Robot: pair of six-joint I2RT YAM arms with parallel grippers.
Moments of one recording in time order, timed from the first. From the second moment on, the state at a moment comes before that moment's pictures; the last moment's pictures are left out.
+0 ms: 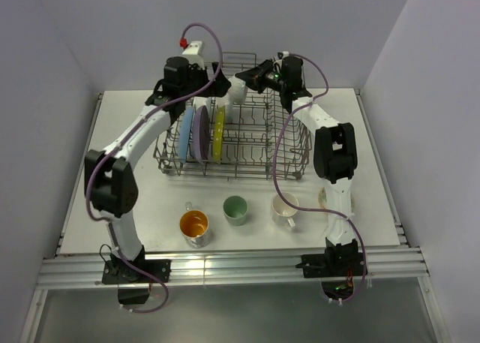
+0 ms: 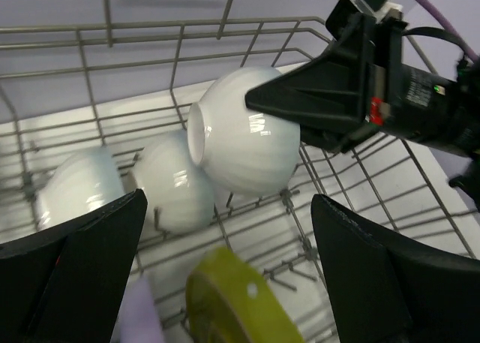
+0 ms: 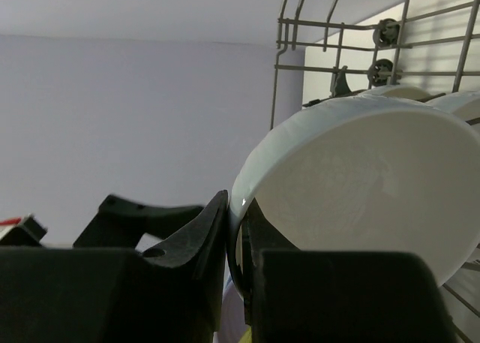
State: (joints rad) left arm -0.38 1.84 1.68 -0.08 0.19 -0.30; right arm 0.23 2.29 1.94 0.26 -0.65 1.37
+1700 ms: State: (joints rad) left arm -0.49 2.19 2.02 -0.13 0.14 -0.19; right arm 0.20 2.27 1.92 0.25 -0.68 1.50
